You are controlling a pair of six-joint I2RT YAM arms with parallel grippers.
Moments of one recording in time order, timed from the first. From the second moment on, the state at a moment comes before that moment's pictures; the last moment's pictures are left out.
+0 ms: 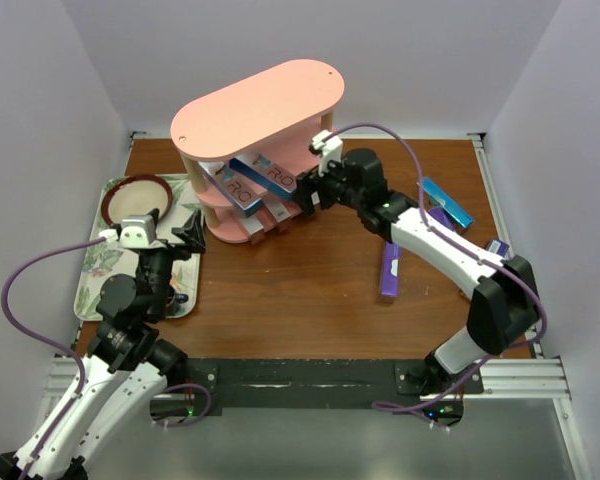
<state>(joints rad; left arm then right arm) -0.52 0.37 0.56 0.06 -0.46 -0.04 0.61 1.56 1.26 -0.06 -0.17 0.01</state>
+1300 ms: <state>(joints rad) -0.51 0.38 0.56 0.06 -0.38 -0.05 -0.14 1.91 1.45 -0.41 0.17 0.17</state>
